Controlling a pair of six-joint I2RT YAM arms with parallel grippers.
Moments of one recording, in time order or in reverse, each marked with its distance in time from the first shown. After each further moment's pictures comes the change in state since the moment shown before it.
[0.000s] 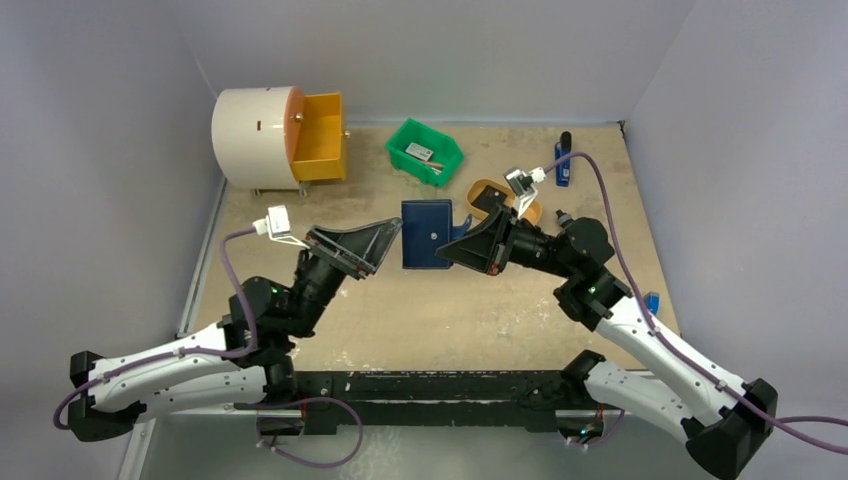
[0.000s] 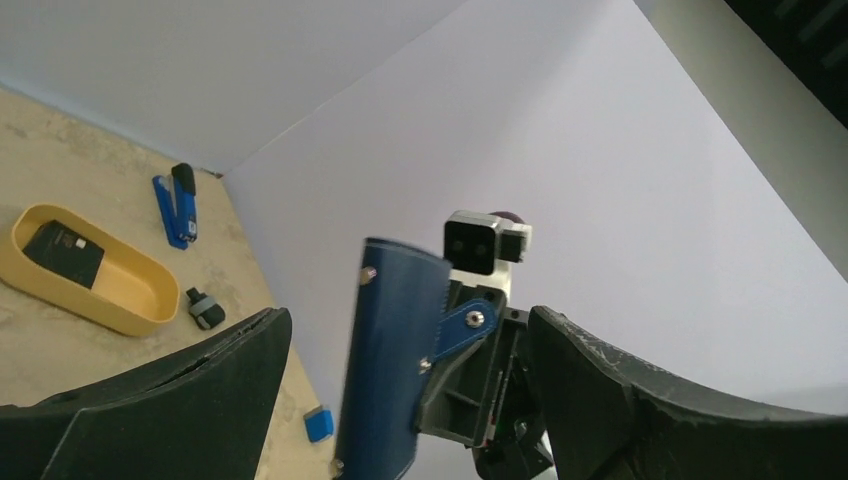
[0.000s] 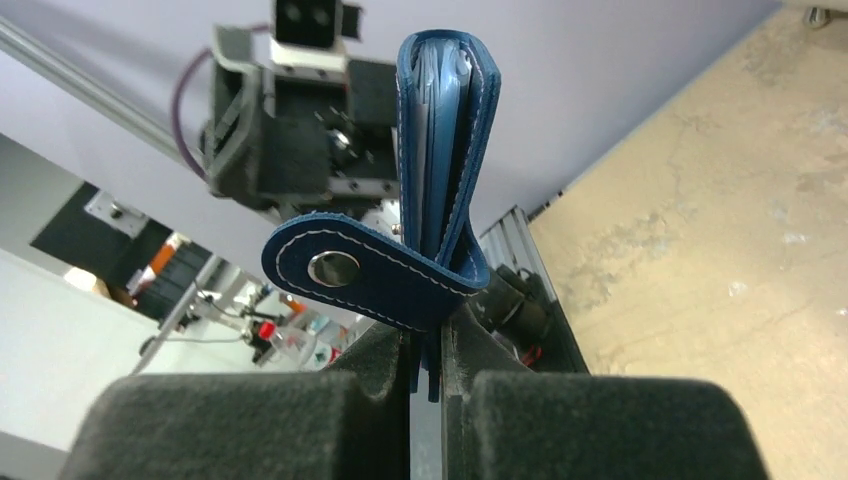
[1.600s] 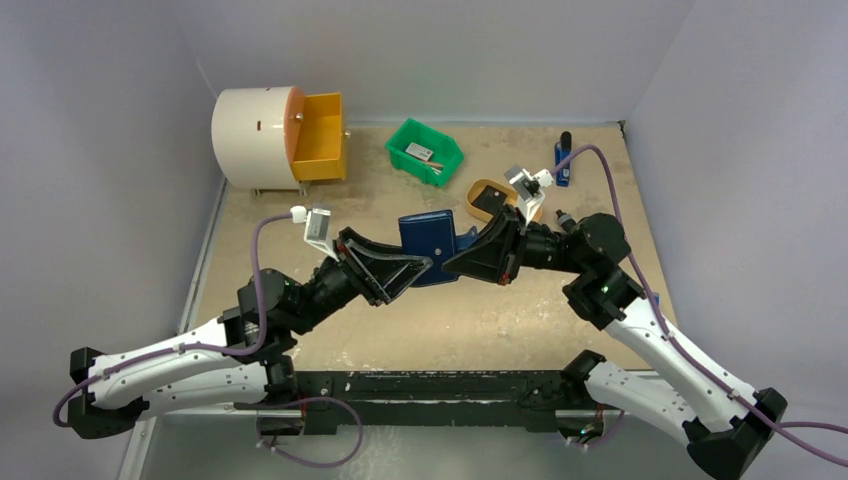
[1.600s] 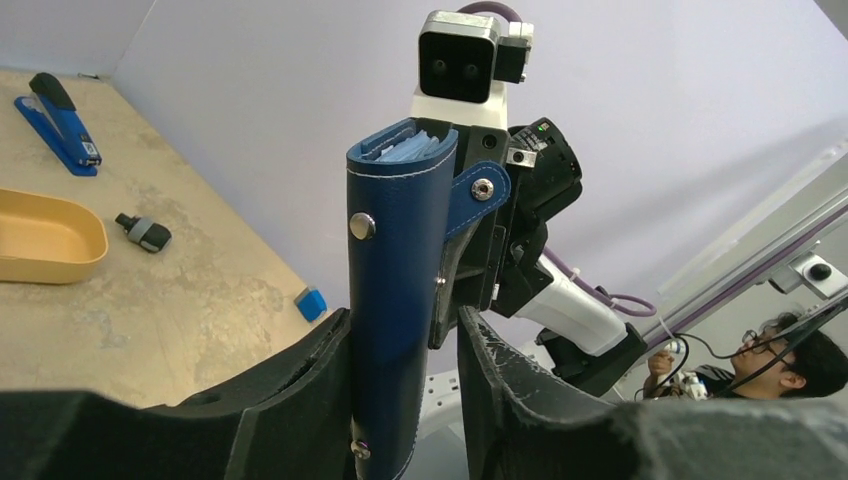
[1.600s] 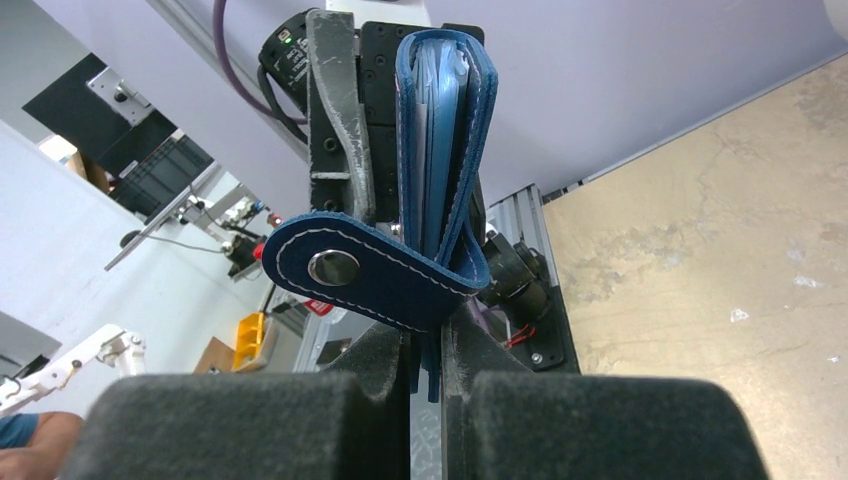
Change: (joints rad) left arm 0.000 0.033 0.095 -0.143 0.426 0.130; right arm 0.000 -0.028 0.102 -0.106 -0.180 -0.167
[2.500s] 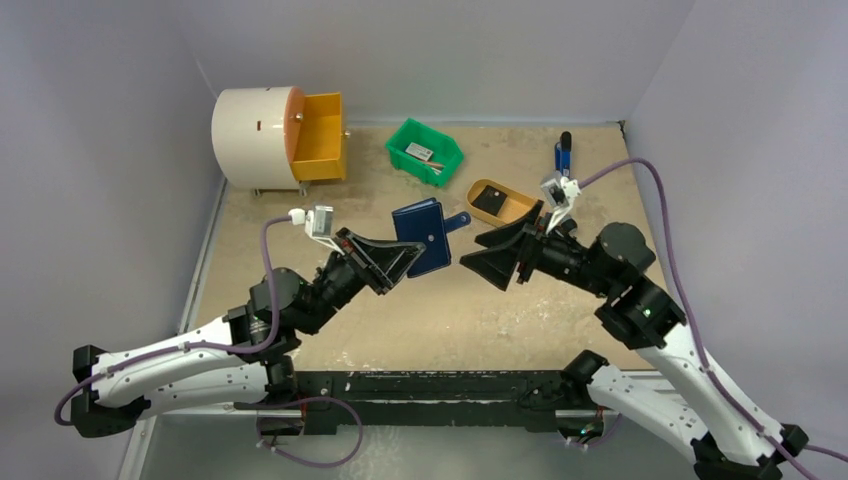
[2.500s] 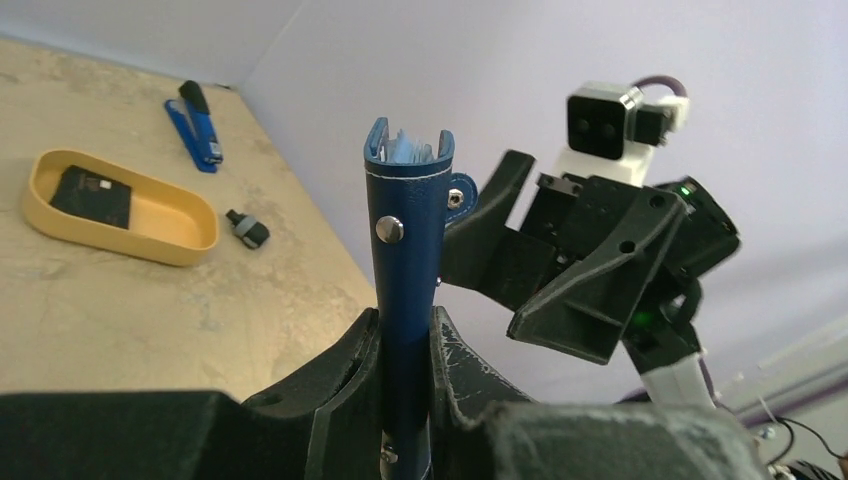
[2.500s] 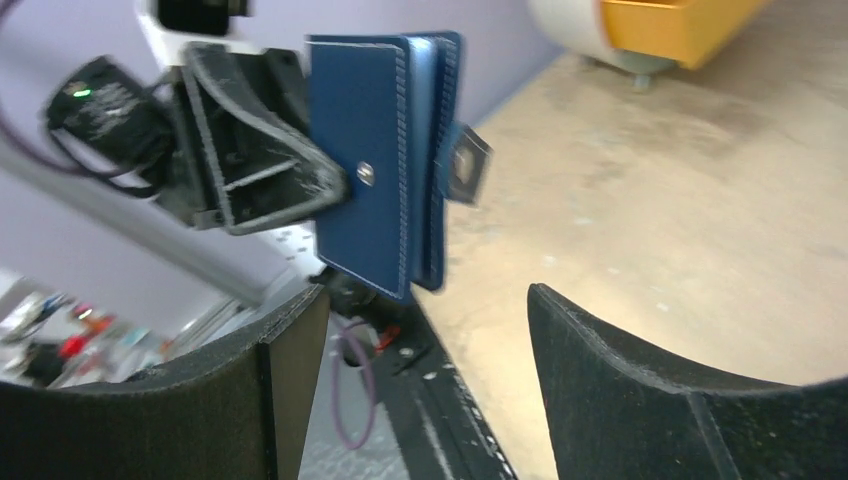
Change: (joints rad) left arm 0.000 0.016 -0.008 -0.053 -0.171 0.006; right arm 0.002 -0.122 0.088 -0.443 0.319 -0.253
